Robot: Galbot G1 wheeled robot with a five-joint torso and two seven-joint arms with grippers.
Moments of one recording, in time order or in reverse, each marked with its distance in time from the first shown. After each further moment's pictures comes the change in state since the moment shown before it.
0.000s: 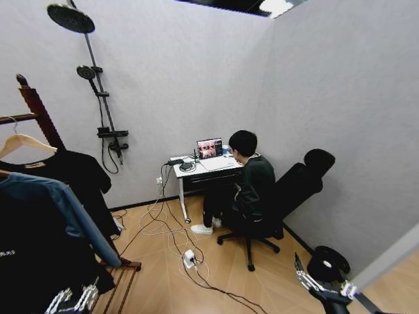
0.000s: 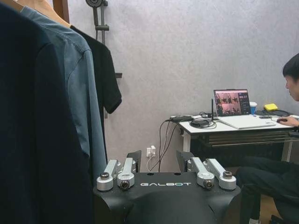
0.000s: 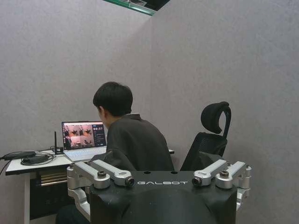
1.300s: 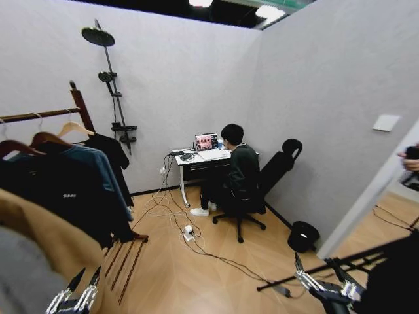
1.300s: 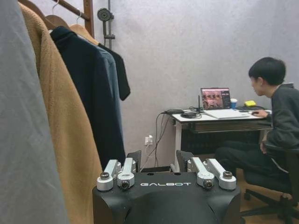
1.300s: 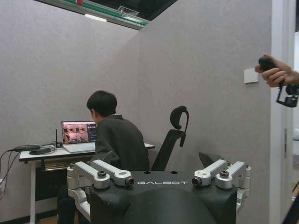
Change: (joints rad) left arm 0.000 0.000 0.000 0.000 0.000 0.000 -0.001; right arm 0.000 -0.001 0.002 0.001 0.002 -0.001 -0.001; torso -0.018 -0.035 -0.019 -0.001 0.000
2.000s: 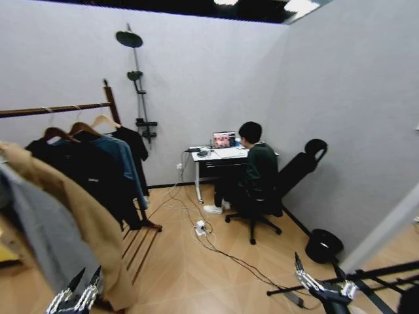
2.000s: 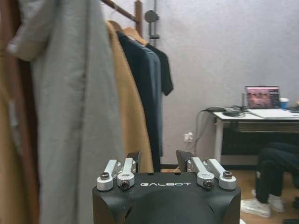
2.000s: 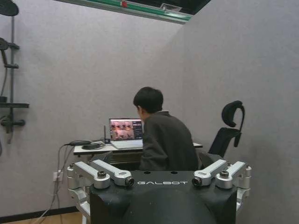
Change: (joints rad) left arm 0.000 0.000 0.000 0.000 0.000 0.000 0.001; right arm 0.000 0.000 0.000 0.000 0.000 0.000 0.000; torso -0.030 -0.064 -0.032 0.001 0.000
